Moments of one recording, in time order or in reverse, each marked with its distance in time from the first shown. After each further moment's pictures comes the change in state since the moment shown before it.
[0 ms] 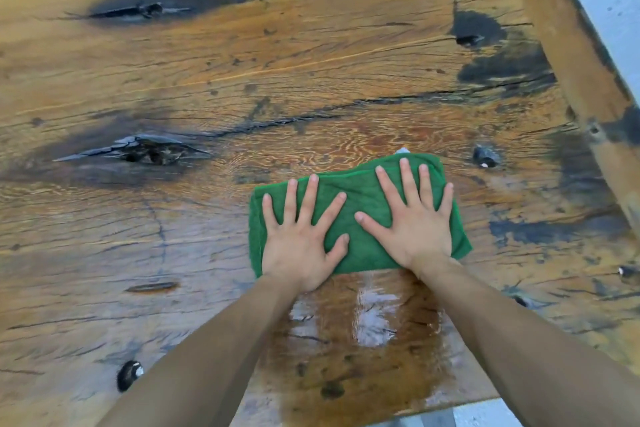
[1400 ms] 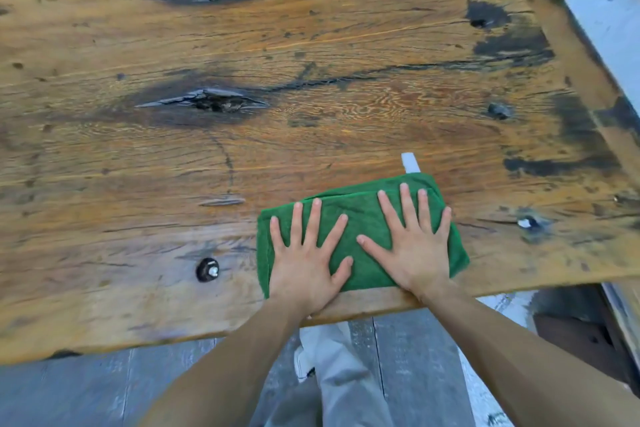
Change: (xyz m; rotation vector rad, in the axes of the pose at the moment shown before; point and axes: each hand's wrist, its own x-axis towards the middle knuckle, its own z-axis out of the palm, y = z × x) left_hand -0.168 -0.032 0.043 -0.017 0.049 0.002; right_hand -0.154 -0.076 0.044 -0.025 0.023 -0.020
